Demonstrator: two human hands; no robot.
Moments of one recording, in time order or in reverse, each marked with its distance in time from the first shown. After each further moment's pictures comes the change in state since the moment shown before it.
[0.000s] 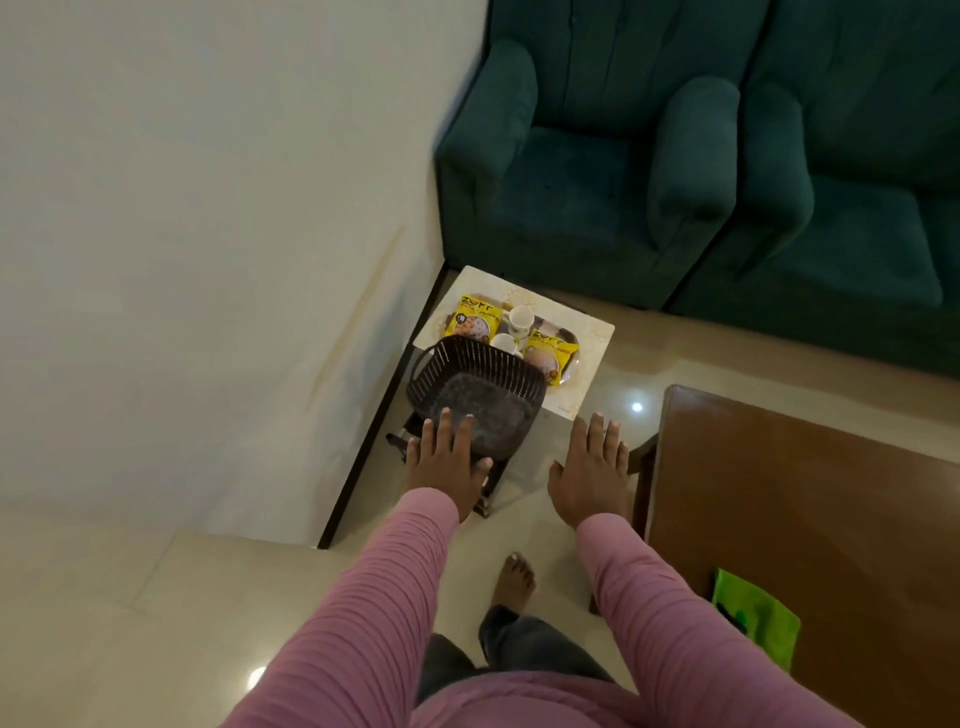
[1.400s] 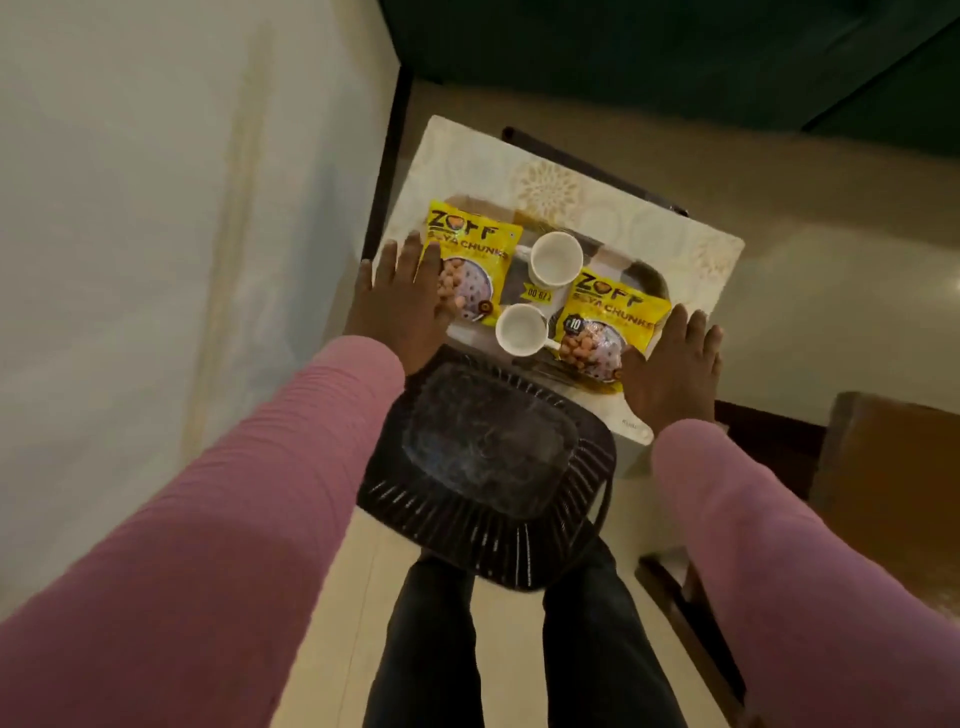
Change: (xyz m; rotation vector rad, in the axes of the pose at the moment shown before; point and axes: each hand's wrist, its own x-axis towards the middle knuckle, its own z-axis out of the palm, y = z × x) left_hand 0.474 -0.062 0.020 0.283 -0.081 0.130; right_hand 0.403 0.014 0.135 0.135 -0.215 0.352
